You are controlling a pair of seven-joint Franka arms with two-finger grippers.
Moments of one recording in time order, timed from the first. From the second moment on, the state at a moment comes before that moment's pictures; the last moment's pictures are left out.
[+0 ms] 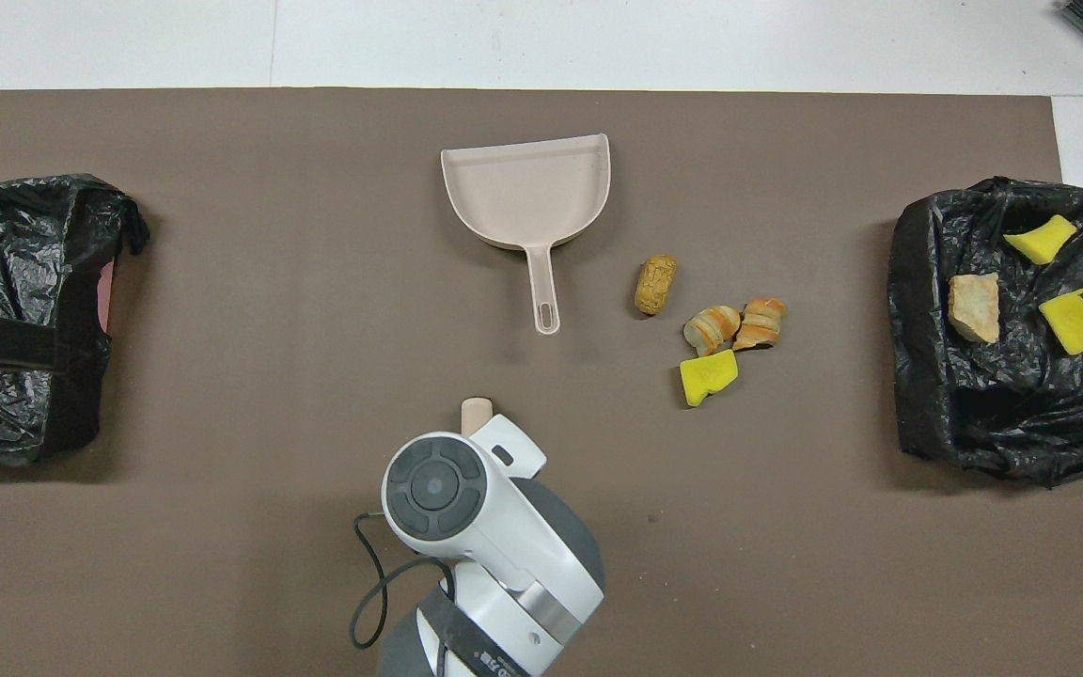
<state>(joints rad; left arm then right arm) 0.05 -0.13 -0.10 -1.65 -0.04 1.52 -0.06 0.80 0.27 0.07 -1.90 0.15 2.07 0.78</state>
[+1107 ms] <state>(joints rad) -0.10 -0.02 -0.13 -1.67 -0.05 1.82 -0.08 0.85 0.17 0.06 -2.02 0.16 2.01 0.87</state>
